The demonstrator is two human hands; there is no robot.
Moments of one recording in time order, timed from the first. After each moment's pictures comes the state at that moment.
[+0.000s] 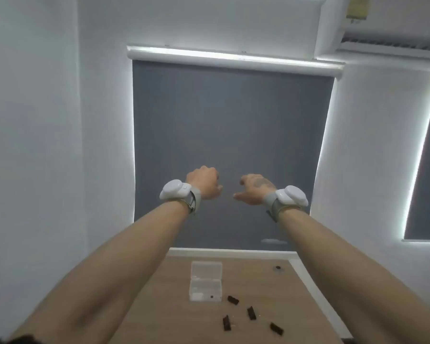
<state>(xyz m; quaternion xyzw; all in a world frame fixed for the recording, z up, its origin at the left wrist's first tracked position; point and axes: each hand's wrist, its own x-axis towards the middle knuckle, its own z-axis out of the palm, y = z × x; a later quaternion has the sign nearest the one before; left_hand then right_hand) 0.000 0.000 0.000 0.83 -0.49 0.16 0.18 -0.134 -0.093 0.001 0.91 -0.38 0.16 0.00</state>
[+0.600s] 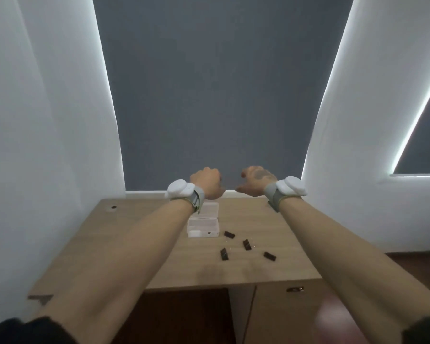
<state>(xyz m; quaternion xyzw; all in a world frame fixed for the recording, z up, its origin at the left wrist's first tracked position) 0.012 -0.045 -0.159 0.84 -0.53 0.03 0.11 -0.120 -0.138 -0.139 0.91 -0.41 0.03 -0.02</state>
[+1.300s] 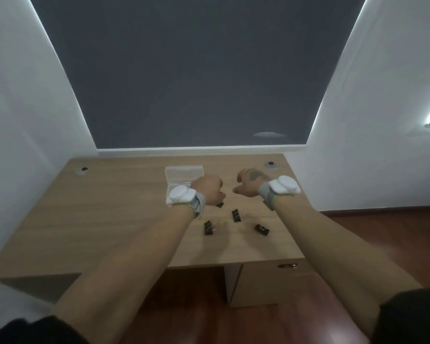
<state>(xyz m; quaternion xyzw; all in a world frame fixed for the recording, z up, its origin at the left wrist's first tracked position) 0.023 -0.208 -0.324 0.83 -0.55 -0.11 0.05 -0.096 -0.303 -0.293 0.91 -0.38 -0.14 -0.08</state>
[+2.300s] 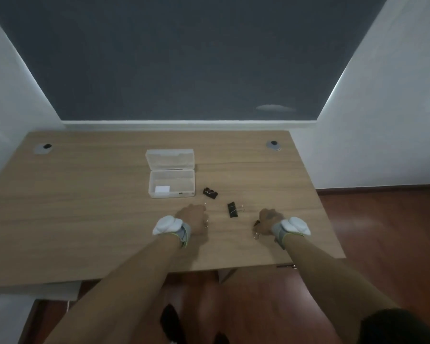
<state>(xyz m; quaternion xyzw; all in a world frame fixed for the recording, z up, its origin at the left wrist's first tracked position) 0.065 -0.232 -0.483 0.81 -0.50 -0.29 -0.01 -0.126 -0.371 -0.467 0.79 -0.51 -0.31 -0.17</state>
